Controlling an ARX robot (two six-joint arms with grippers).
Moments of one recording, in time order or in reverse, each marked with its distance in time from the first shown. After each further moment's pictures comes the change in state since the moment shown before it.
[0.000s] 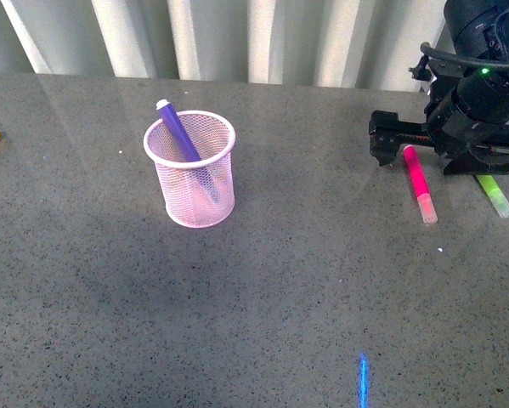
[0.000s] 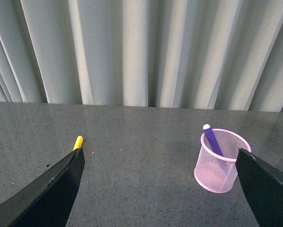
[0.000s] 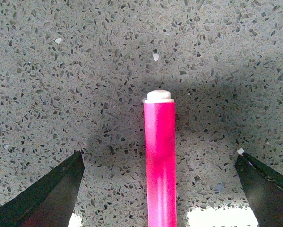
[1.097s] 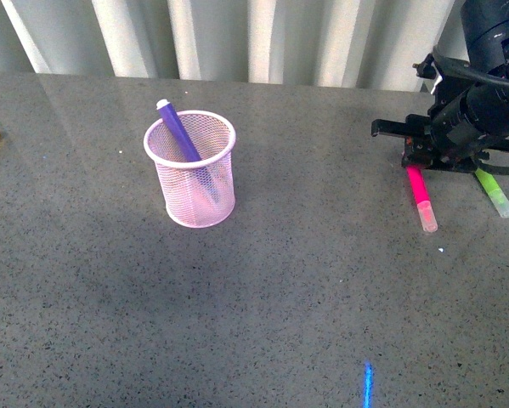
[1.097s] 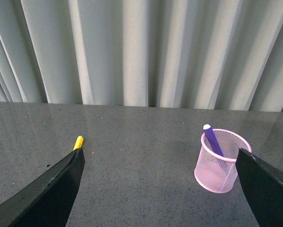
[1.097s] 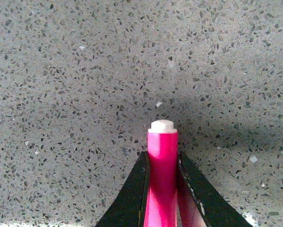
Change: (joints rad) left arm 0.000 0.000 0.000 0.000 0.000 0.000; right arm -0.002 -0.075 -0.169 0.232 -0.037 -0.037
